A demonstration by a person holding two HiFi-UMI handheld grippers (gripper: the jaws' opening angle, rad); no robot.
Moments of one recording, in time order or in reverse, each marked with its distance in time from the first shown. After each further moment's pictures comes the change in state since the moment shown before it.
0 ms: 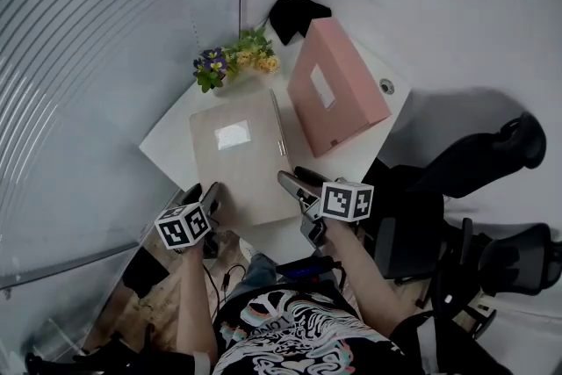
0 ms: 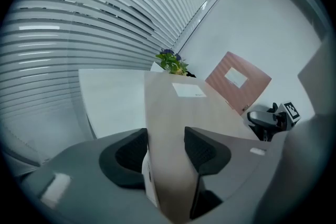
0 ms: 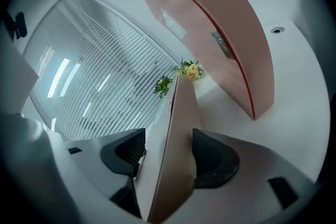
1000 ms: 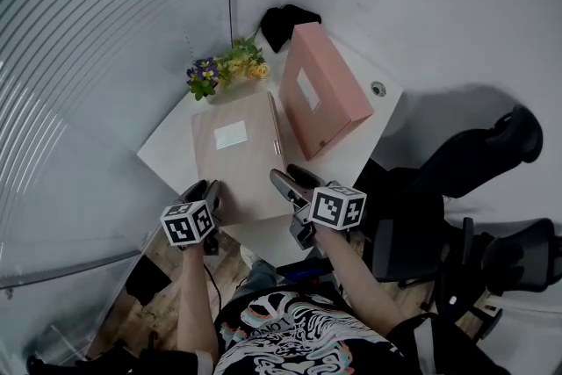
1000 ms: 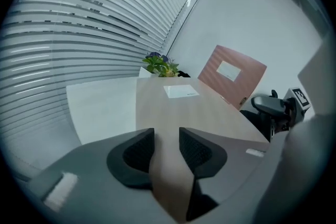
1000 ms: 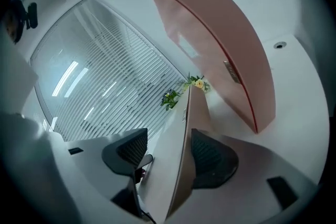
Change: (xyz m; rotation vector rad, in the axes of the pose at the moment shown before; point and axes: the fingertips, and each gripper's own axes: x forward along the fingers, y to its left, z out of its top) left arm 0.009 -0.028 0.014 0.147 -0.026 0.013; right arm -0.015 0.019 0.020 -0.066 -0.148 0.031
